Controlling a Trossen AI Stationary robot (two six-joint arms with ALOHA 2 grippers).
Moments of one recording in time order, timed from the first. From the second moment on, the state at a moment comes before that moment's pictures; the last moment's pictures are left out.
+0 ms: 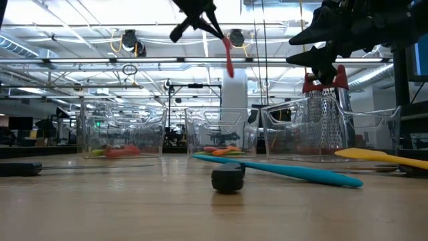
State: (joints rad) left arm 0.18 1.65 1.61 -0.47 -0.38 -0.93; right arm -0.03 0.86 0.38 0.27 -0.05 0.56
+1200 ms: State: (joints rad) left arm 0.53 1.89 1.61 -0.42 0.05 -0.72; right arm -0.03 0.86 0.38 0.27 0.03 0.56
